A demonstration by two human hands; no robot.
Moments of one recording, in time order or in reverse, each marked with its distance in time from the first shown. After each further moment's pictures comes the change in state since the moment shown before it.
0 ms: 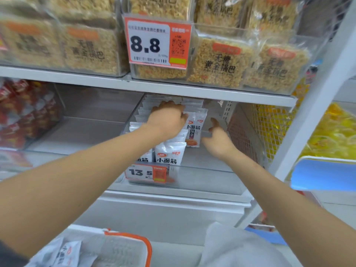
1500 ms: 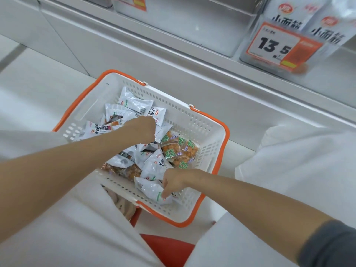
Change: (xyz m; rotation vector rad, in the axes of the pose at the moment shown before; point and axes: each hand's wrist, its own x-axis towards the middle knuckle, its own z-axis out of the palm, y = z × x) left_hand -0.367 -0.196 0.096 -0.058 -0.895 -0.605; right_hand -0.305 0.020 0.337 -0.513 -1.620 -0.166
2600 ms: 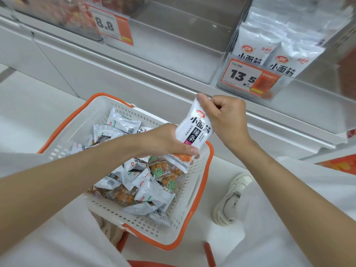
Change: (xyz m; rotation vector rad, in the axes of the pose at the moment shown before) left_hand -0.061 0.077 -0.056 -0.935 -0.245 0.558; right_hand -0.172 0.019 -0.134 0.341 1.596 -0.401
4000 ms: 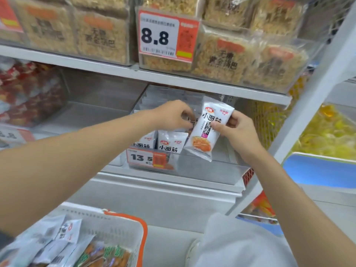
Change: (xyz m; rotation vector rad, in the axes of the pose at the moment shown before) left_hand 0.174 0.266 0.032 0.931 0.279 0.529; right_hand 0.070 0.038 -0.258 0.202 0.268 0.129
